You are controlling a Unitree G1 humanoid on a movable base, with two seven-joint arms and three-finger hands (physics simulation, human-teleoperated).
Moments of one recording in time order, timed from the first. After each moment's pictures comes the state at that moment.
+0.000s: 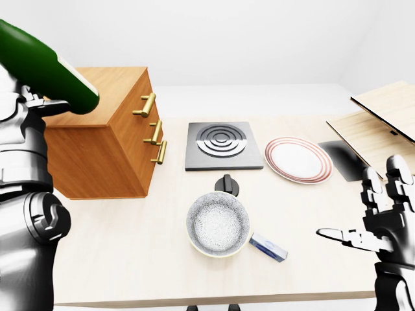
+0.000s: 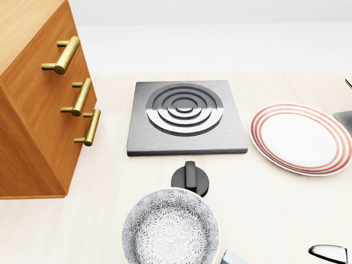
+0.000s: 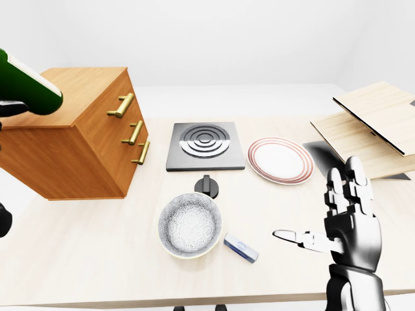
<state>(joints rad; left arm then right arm) -1.25 0.75 0.31 1.19 -0.15 -0.04 -0.06 0.28 0.02 -0.59 -0.63 0.24 0.09 0.30</state>
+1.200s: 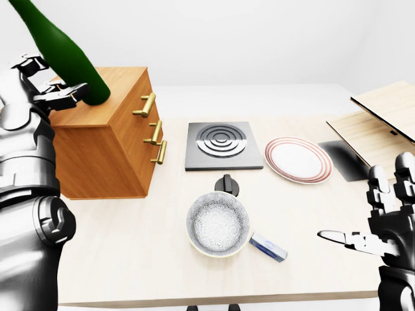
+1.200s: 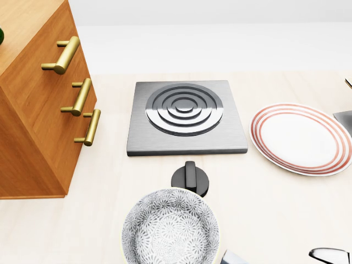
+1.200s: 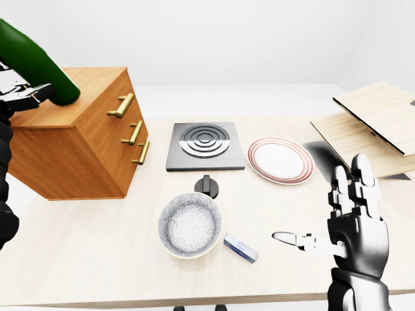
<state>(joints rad) -1.21 0.72 0.32 1.20 -0.11 -0.06 -0.04 0.30 0.05 -0.59 -0.70 0.22 0.09 0.30</state>
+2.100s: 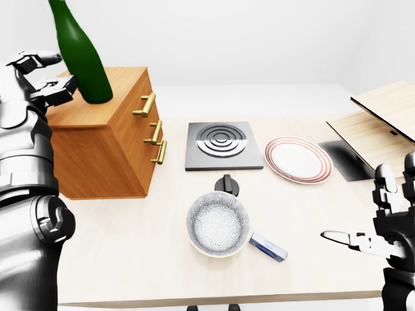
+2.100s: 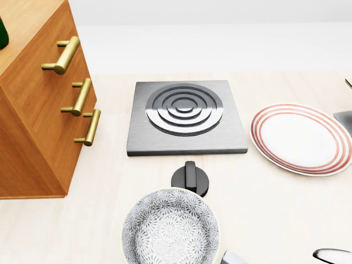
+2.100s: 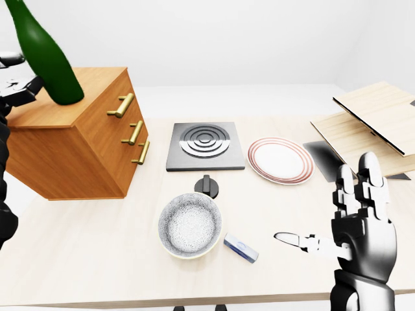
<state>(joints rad) -1.21 0.73 0.34 1.19 -0.09 -0.05 -0.04 0.30 0.06 -0.61 -0.74 0.24 0.09 0.29</state>
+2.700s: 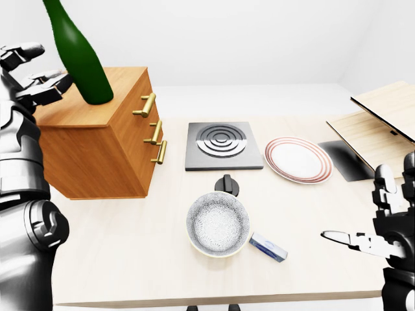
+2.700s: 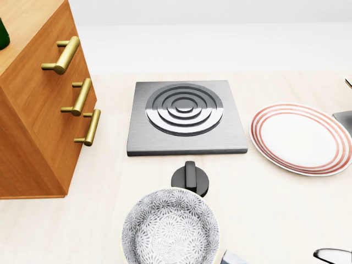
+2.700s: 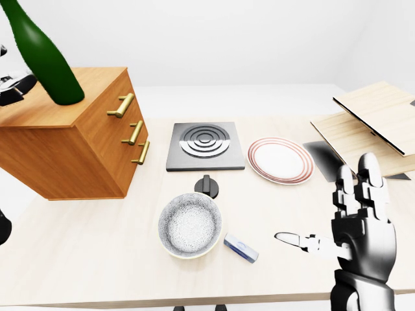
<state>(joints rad) -1.18 0.76 0.34 1.15 -0.14 -0.05 -0.07 0.30 0.06 -0.61 -0.73 0.24 0.09 0.30</state>
